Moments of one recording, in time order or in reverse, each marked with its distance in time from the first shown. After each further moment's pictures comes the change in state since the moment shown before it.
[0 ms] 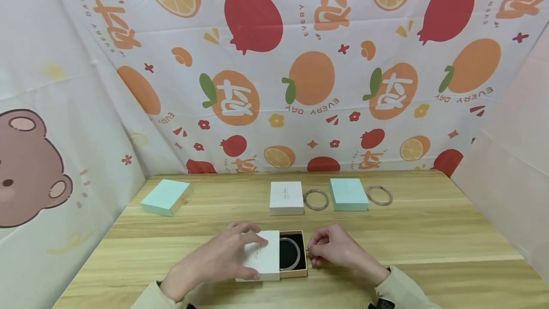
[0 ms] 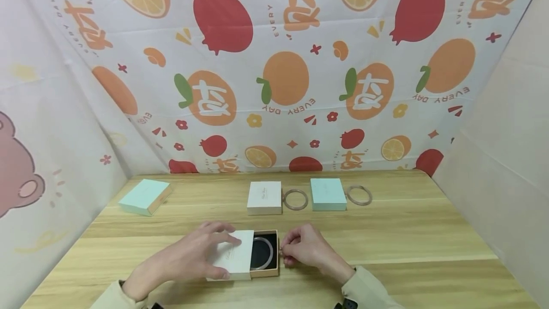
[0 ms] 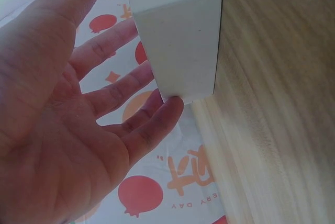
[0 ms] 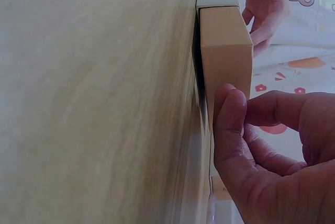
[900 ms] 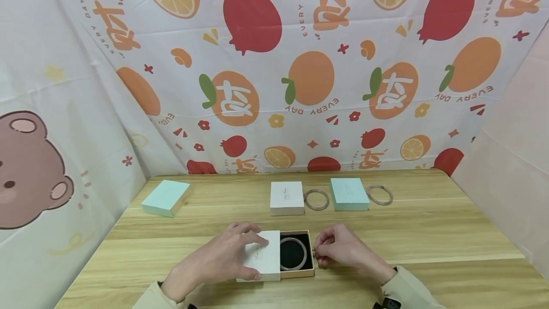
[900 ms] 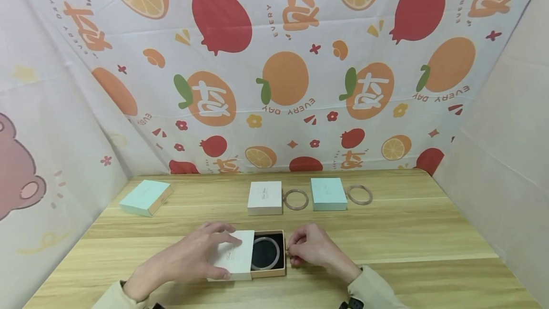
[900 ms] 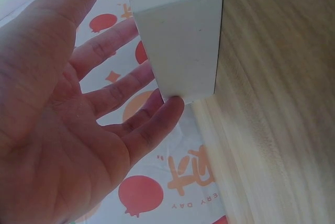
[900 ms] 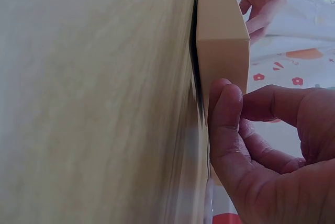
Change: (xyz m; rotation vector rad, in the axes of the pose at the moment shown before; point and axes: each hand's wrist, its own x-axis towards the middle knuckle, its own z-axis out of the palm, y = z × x) left_hand 0.001 0.000 -0.001 -0.014 -0.020 -0.014; right_hand -0.005 0.001 -0.012 -0.003 -0.014 0.006
